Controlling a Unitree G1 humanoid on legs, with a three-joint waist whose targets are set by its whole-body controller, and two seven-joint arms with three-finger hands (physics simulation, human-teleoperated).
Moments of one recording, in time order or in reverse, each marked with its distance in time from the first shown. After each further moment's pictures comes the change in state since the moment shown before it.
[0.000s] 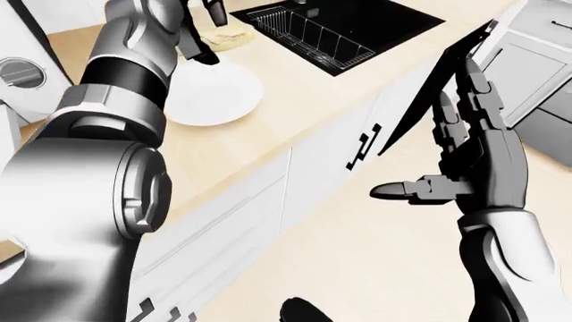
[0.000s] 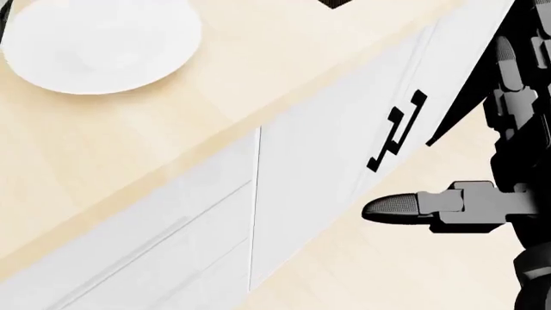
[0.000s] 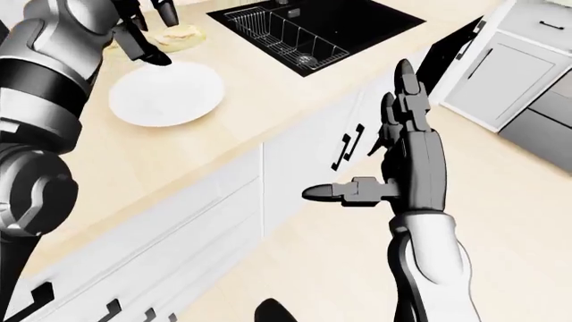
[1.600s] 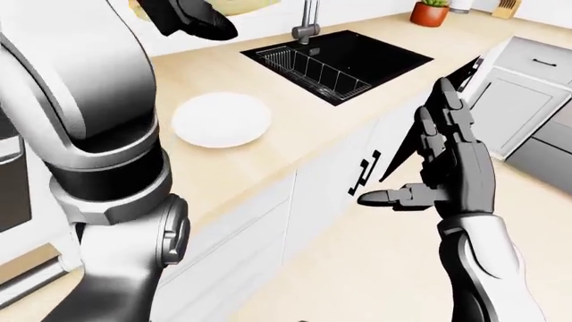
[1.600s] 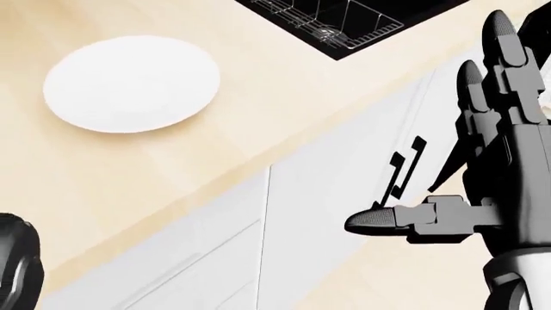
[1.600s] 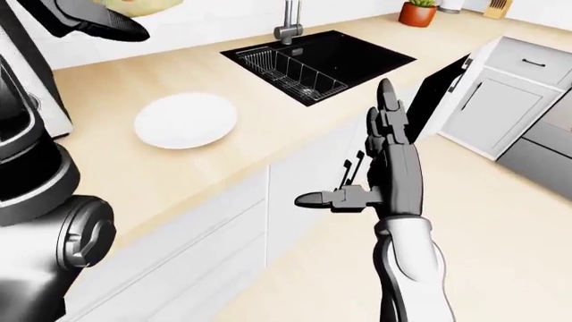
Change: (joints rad) left arm 0.321 -0.066 -0.030 -1.559 0.002 0.581 -0.863; right arm 0.078 0.053 0.055 0.112 -0.031 -0.165 0.010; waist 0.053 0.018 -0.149
